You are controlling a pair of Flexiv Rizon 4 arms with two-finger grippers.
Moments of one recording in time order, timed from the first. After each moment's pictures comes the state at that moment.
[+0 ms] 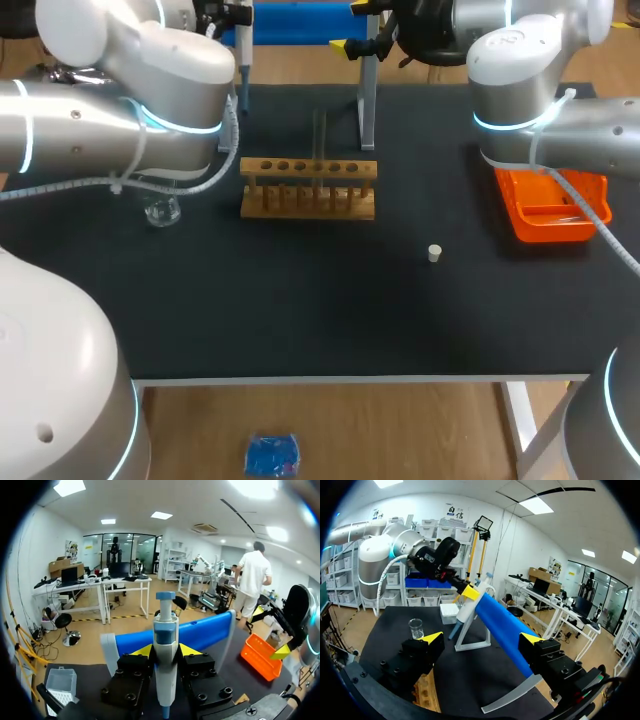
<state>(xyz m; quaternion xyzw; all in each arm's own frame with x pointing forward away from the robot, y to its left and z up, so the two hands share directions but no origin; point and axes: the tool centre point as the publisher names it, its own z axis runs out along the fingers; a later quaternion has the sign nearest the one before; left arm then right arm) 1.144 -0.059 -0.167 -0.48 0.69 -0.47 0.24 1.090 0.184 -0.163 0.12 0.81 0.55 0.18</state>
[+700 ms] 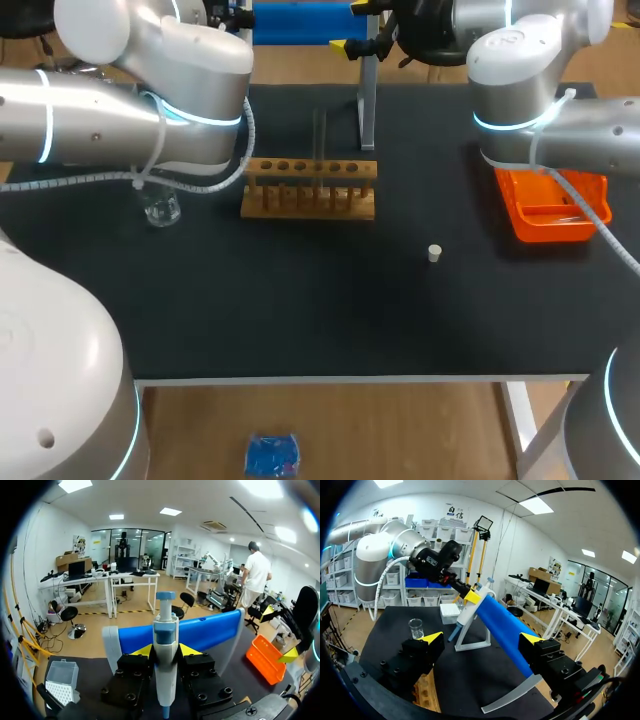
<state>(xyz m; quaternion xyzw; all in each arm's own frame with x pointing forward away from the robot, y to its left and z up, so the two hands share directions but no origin) 1.149 -0.056 -0.178 -0.51 0.69 -0.45 0.25 1.090 0.184 -0.163 0.12 0.81 0.55 0.18</state>
